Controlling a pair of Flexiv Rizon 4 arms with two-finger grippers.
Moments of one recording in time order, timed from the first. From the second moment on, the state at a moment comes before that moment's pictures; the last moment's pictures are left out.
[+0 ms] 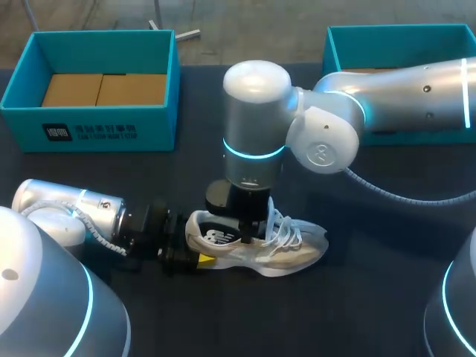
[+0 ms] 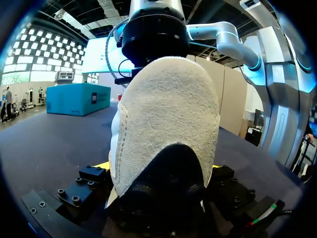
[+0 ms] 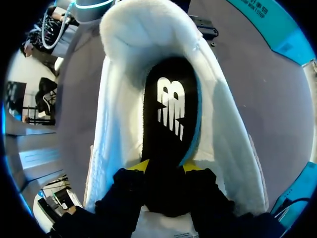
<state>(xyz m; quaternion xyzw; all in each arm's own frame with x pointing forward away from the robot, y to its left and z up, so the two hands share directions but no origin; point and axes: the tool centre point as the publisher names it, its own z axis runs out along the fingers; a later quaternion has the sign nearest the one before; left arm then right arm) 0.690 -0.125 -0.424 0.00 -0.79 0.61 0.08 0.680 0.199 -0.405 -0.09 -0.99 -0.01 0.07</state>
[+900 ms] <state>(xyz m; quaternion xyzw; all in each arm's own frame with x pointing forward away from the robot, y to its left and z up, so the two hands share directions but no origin) 0.690 -0.124 -0.424 0.00 -0.79 0.61 0.08 0.676 0.205 -0.369 -0.06 -0.99 -0.13 -0.03</state>
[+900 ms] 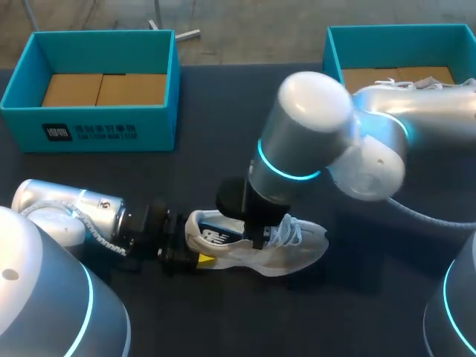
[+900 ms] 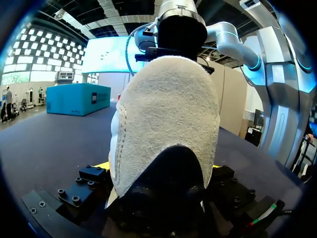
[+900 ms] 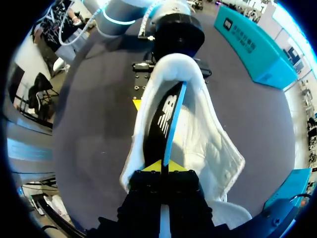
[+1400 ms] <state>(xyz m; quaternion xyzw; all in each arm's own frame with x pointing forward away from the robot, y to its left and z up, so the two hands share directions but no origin) 0.690 -0.124 -0.424 0.00 -0.79 0.61 0.08 0.682 0.202 -0.356 -0.04 -0.97 -0.21 -0.06</state>
